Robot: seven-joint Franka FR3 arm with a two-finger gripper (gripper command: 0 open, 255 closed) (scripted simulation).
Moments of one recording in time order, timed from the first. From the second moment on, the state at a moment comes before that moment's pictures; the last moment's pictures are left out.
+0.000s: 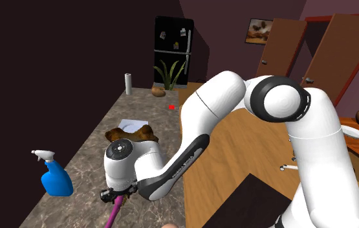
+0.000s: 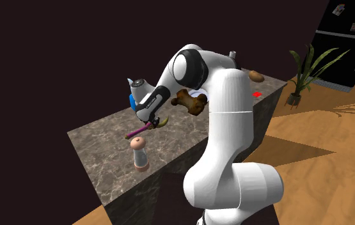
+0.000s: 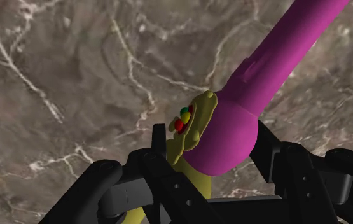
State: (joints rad) arm 0.19 0.59 0.49 -1.93 -0.80 2.51 1.51
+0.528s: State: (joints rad) arm 0.16 0.52 0.54 -1.95 -0.74 2.47 1.46
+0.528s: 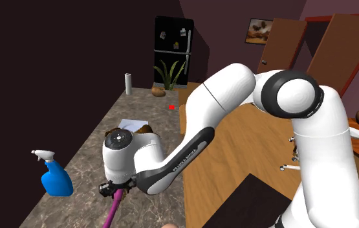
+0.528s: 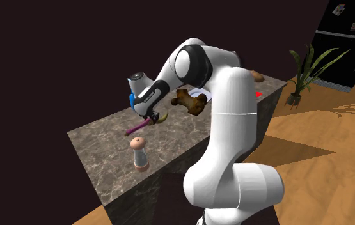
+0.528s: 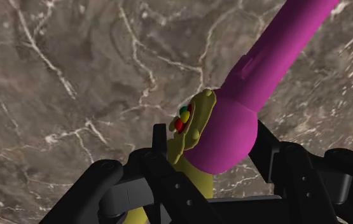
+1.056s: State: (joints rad) arm 0.12 0.46 0.59 -1.94 -0.66 2.41 1.40
